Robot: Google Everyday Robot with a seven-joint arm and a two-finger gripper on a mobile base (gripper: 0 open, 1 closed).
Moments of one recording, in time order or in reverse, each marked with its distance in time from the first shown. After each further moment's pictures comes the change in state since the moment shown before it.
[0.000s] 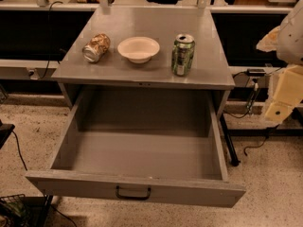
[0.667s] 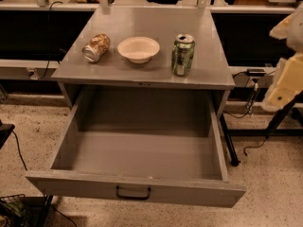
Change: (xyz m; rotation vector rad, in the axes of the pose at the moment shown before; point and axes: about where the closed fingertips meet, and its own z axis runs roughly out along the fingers) arm 0.012 -0.030 -0.006 0.093 -0.021 0.068
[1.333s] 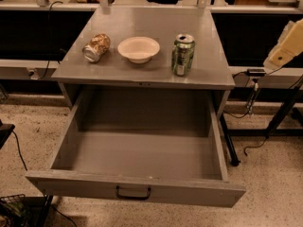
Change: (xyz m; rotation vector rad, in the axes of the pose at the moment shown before) arm 0.007 -0.106 -0.008 0.235 -0.087 0.078
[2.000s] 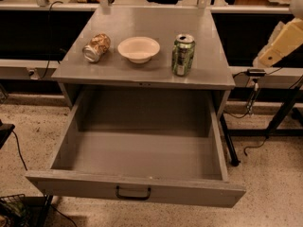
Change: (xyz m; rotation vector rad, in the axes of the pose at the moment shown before) arm -0.020 0.009 0.009 -0.064 -0.135 -0.016
